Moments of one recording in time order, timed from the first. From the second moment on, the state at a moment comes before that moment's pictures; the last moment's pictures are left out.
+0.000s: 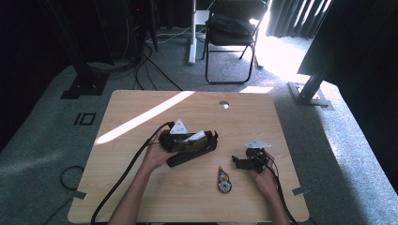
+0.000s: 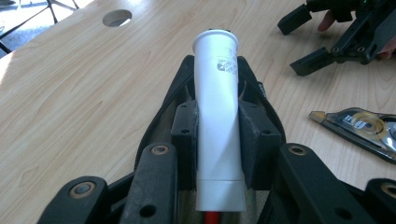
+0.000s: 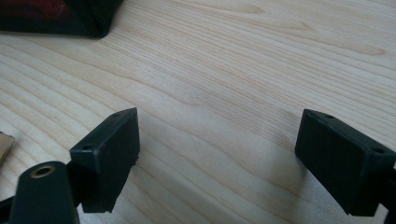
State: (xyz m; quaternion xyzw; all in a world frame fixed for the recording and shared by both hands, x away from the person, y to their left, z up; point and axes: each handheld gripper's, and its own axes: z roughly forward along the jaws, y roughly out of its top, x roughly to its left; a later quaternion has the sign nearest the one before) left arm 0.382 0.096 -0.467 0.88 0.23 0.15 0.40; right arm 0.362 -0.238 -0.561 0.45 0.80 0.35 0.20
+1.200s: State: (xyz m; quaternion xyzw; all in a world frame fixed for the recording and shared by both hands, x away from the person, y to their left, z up) left arm 0.388 0.092 -0.485 0.90 0.23 0.16 0.35; right arm 0.362 -0.238 -0.561 0.46 0.80 0.35 0.20
